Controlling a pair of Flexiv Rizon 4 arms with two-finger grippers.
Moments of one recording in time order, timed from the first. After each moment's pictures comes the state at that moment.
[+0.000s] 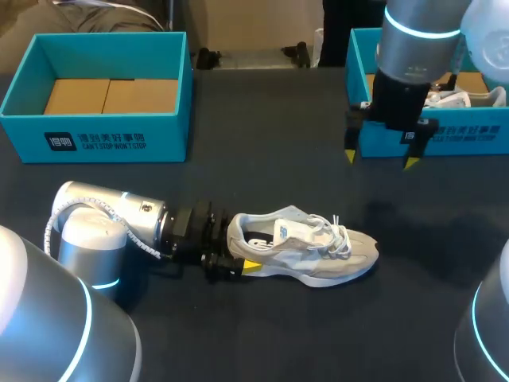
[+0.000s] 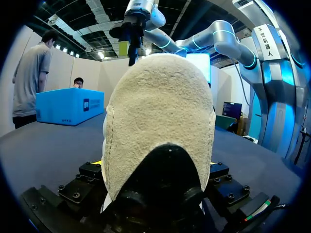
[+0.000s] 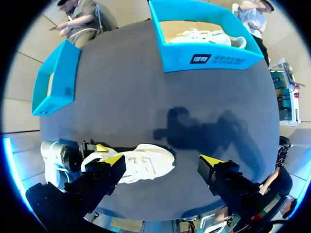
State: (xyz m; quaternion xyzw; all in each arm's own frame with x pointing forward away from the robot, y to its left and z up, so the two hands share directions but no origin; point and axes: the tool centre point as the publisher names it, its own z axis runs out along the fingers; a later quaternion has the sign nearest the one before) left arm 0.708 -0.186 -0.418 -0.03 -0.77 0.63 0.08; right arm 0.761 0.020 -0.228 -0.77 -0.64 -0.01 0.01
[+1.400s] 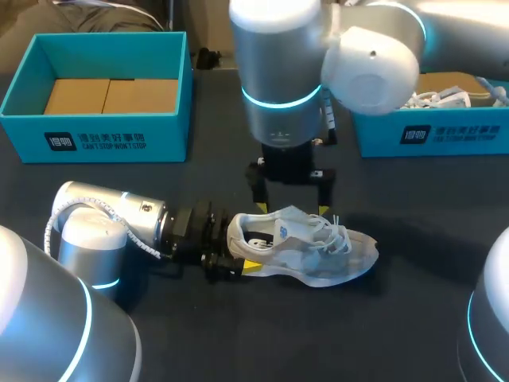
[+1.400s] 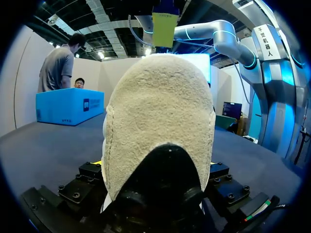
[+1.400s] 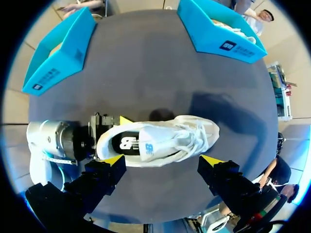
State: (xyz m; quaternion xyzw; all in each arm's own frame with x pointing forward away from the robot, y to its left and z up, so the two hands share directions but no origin) left arm 0.709 -0.186 -0.418 -0.03 -0.77 0.63 0.08; right arm 0.696 0.165 -0.273 -0.76 -0.64 0.03 -0.05
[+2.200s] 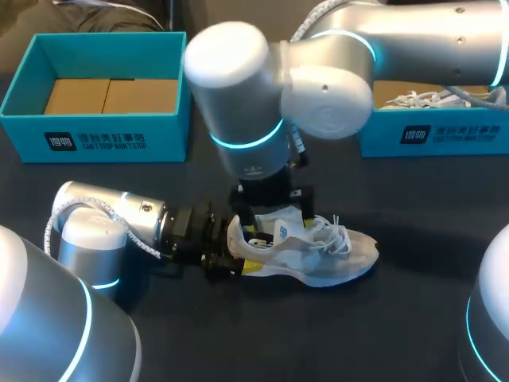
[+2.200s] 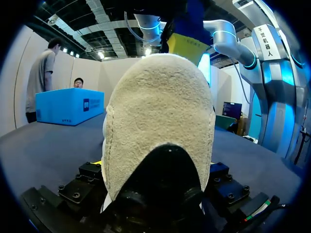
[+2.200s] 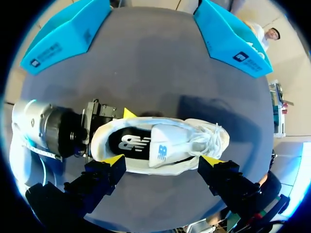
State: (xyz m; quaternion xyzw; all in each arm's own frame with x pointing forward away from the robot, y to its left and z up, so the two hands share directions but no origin) left arm 0.709 -0.186 -0.418 -0.03 -0.77 0.63 0.08; right arm 0.690 0.187 -0.314 -0.71 -0.69 0.05 -0.09
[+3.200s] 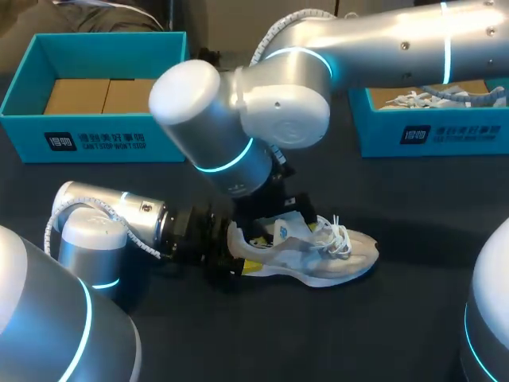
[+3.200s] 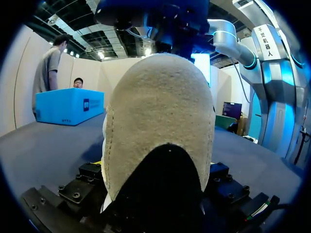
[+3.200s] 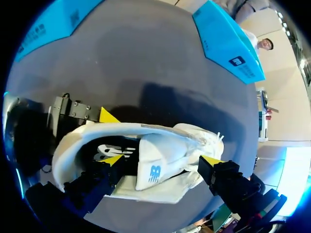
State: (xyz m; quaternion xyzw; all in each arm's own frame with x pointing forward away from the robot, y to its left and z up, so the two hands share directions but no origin) left arm 0.708 -0.186 -0.418 -0.03 -0.77 0.63 0.08; right arm 0.701 0.166 -0.355 -0.69 -0.69 0.13 -0.16
